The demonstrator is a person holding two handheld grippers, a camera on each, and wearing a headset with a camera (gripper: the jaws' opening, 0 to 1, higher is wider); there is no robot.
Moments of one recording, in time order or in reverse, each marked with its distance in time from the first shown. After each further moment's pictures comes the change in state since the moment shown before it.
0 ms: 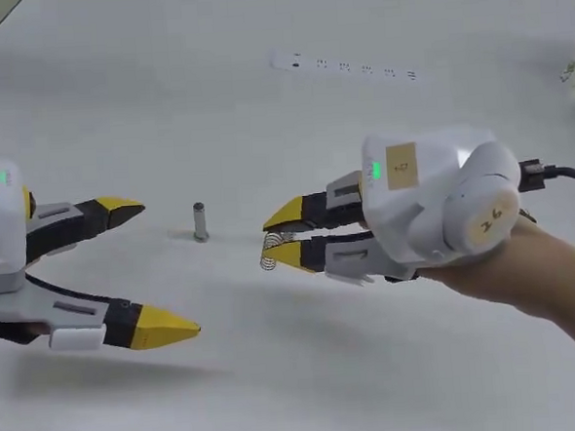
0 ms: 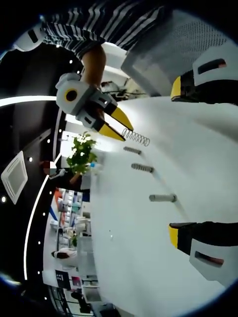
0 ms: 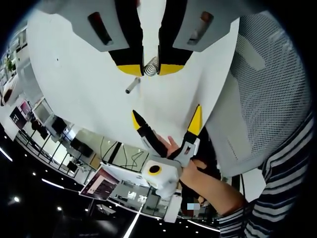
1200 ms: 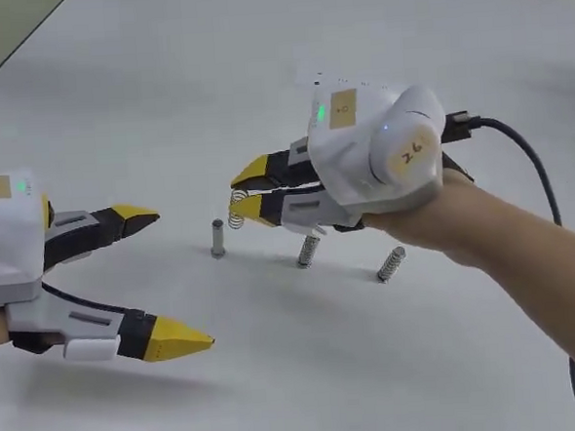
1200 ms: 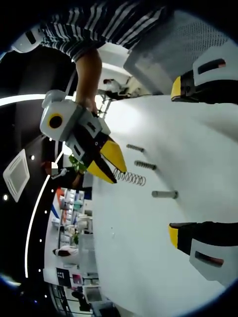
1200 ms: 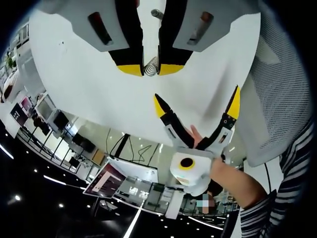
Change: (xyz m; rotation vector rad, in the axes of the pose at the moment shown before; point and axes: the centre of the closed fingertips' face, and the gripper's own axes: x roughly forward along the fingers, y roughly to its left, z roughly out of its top) left arm -0.003 0.006 0.005 -0.006 -0.018 0.017; right arm 0.046 -0.061 0.032 -0.001 -0.045 -0.021
